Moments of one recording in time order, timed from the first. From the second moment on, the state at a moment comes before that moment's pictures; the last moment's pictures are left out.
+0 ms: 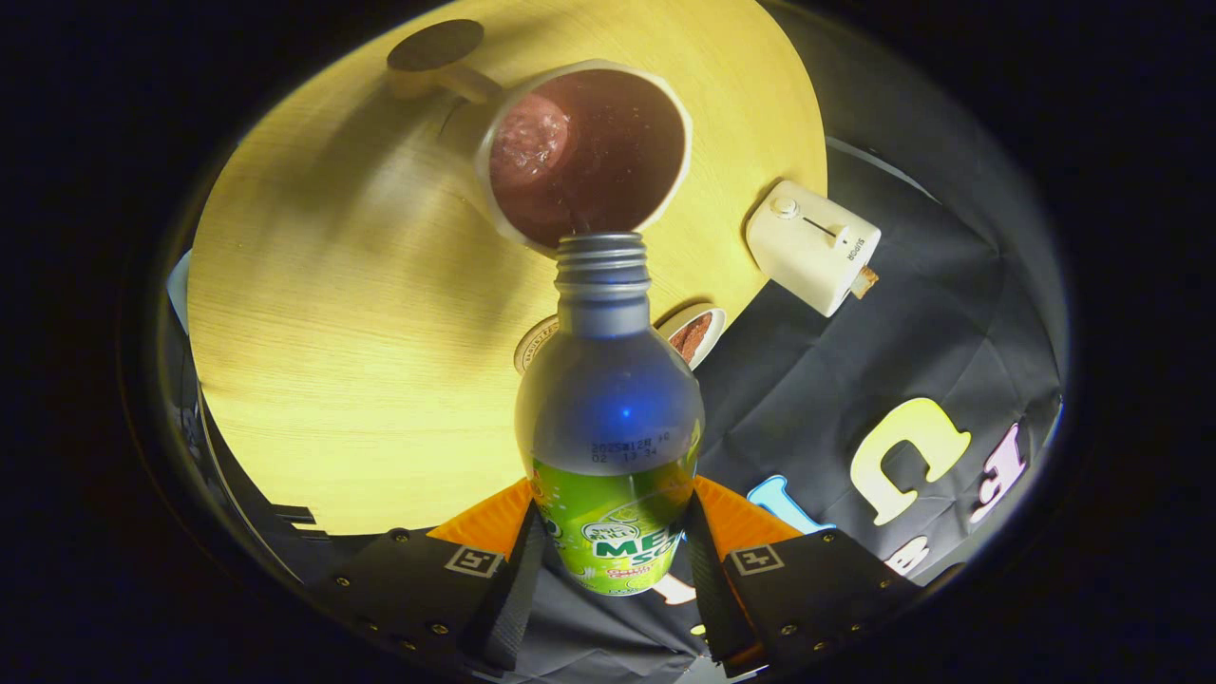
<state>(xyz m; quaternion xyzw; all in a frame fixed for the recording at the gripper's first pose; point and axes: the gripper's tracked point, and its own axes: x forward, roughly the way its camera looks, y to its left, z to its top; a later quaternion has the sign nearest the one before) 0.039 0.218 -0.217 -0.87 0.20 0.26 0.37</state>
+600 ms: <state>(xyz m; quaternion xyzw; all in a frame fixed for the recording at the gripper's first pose) 0.035 0.214 -0.227 -0.84 0.22 0.28 0.42</state>
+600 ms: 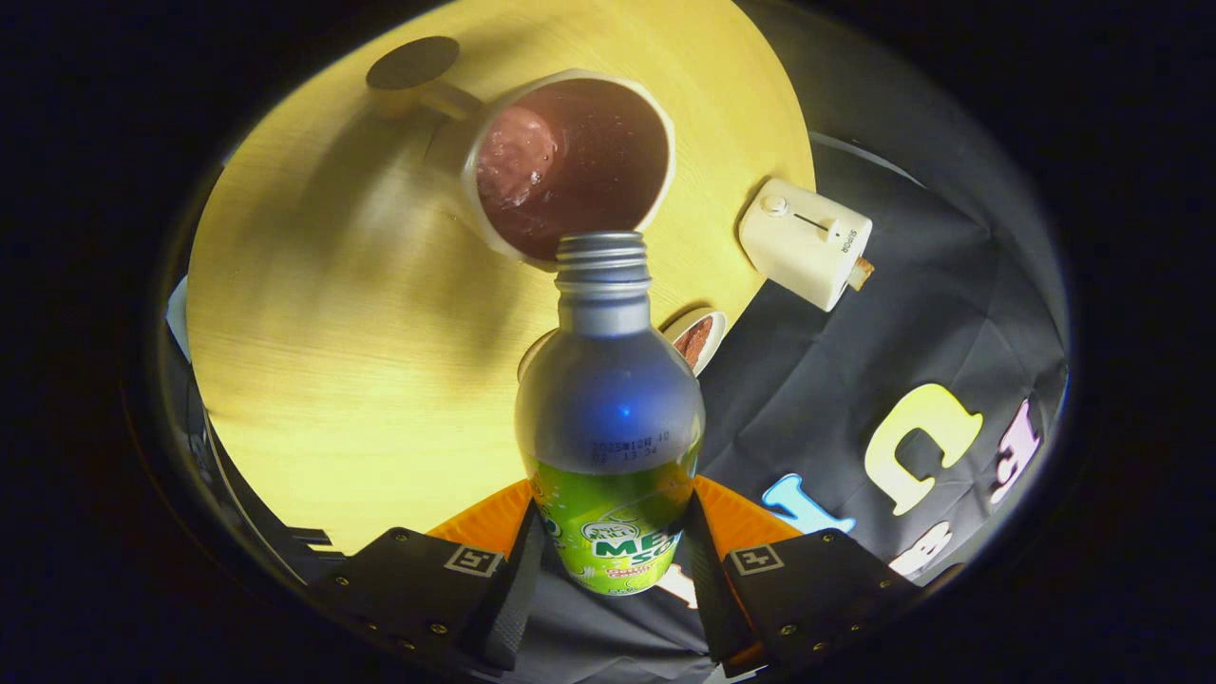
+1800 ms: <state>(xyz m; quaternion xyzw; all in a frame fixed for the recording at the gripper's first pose) -0.009 0.202 -0.284 -0.60 0.29 0.34 0.66</state>
